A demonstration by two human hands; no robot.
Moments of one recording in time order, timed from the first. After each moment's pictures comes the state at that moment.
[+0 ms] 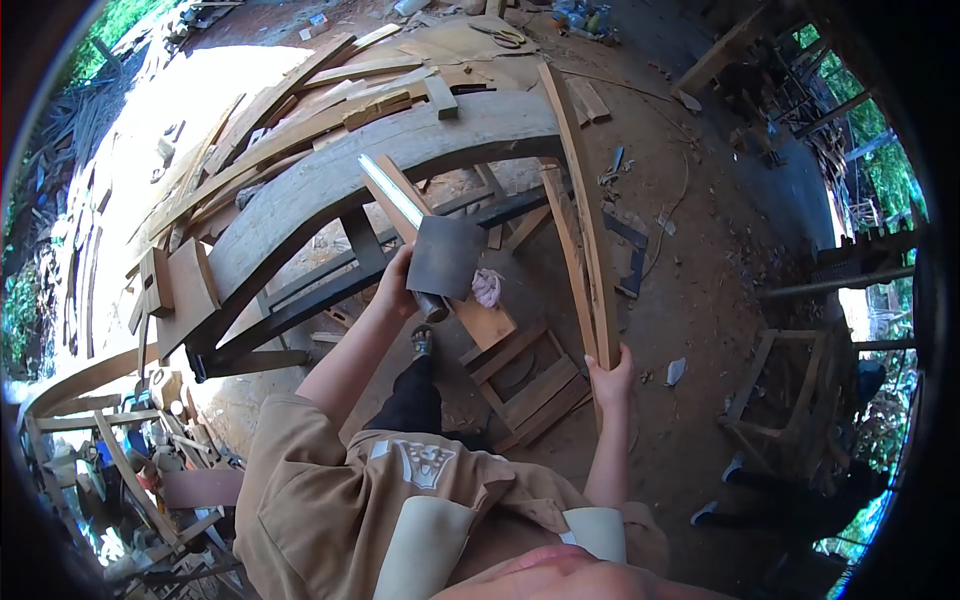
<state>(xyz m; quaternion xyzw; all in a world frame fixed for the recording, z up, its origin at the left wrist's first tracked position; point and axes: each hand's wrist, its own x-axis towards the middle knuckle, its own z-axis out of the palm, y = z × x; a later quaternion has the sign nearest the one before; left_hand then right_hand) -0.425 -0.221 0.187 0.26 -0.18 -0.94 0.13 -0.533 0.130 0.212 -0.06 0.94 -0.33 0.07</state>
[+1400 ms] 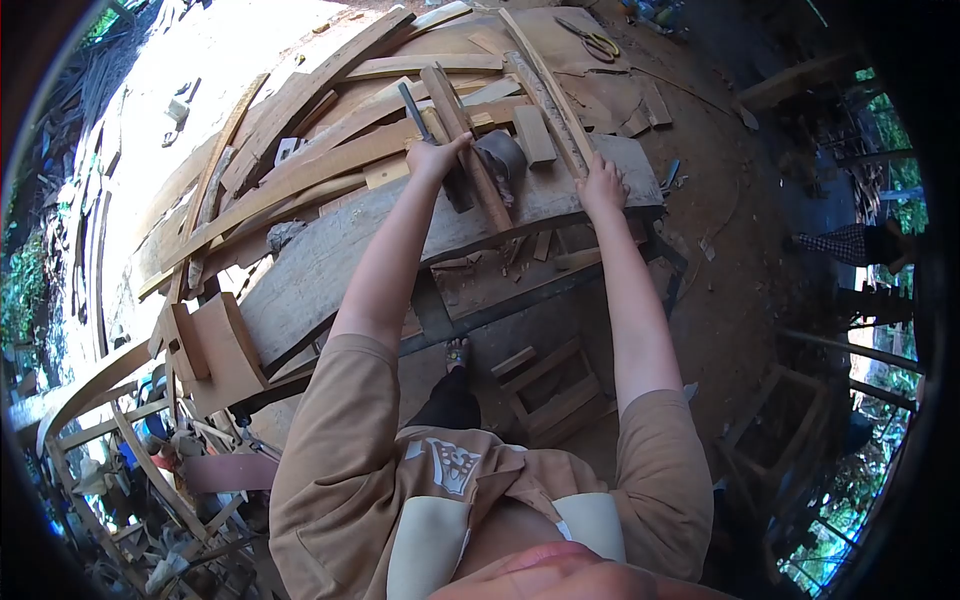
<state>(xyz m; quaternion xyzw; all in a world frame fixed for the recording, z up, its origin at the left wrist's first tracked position) -0.606 -0.520 0.153 0.59 -0.67 -0.44 0.13 -0.780 -0.305 0.170 -0.28 0.96 -0.01 0.05</state>
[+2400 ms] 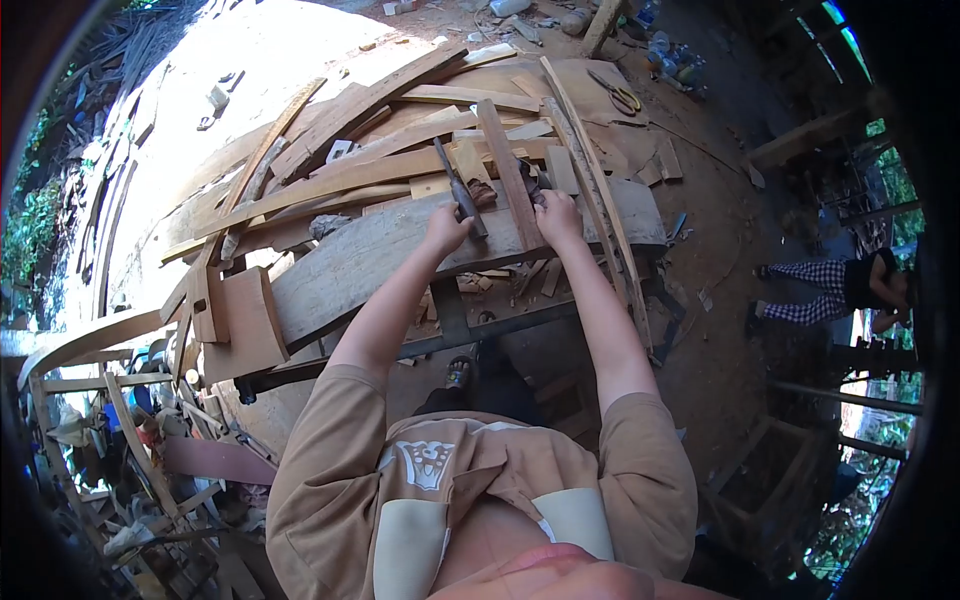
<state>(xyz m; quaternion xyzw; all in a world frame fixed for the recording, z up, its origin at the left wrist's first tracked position) -0.509 -0.478 0.138 0.44 -0.81 -0.37 0.15 -0.693 -0.354 0.177 -0.46 0.87 -0.20 0.03</state>
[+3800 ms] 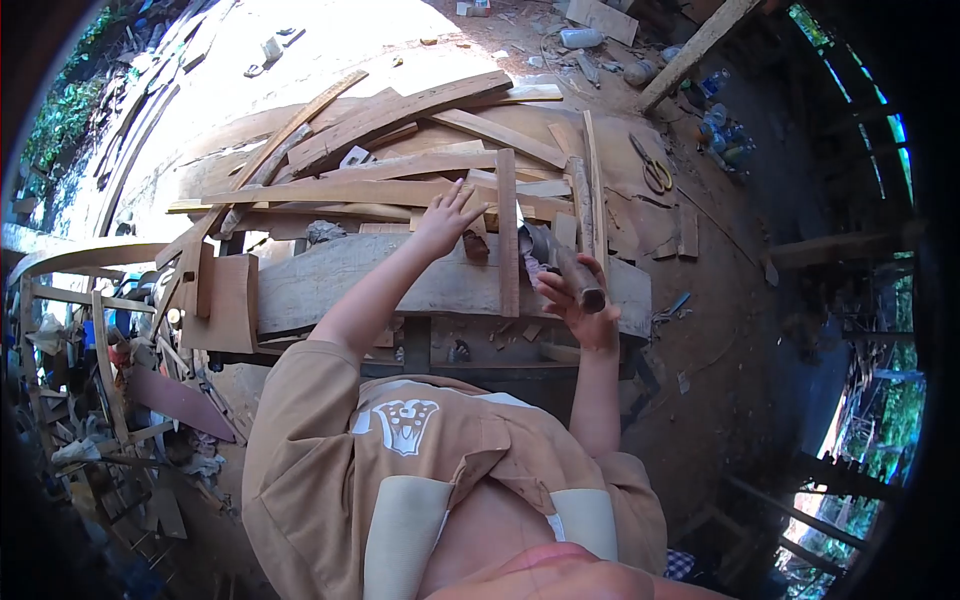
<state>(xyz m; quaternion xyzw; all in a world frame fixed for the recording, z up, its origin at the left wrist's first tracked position) -0.548 -0.535 0.188 0.31 -0.94 -0.05 0.09 -0.731 -0.322 0.285 -0.28 0.24 -0.65 0.67</state>
